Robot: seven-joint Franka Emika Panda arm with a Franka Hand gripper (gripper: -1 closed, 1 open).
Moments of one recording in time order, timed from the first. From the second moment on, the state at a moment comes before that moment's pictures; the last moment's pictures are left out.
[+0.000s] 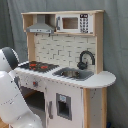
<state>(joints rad) -0.96 -0.38 1.88 -2.34 0.22 2.56 -0.86</state>
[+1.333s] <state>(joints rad) -0.92 -0.41 1.90 -2.31 0.19 2.57 -0.58</state>
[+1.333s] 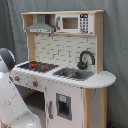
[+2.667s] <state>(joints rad) -0.76 -0.42 1.71 -2.31 0.00 2.50 -0.48</state>
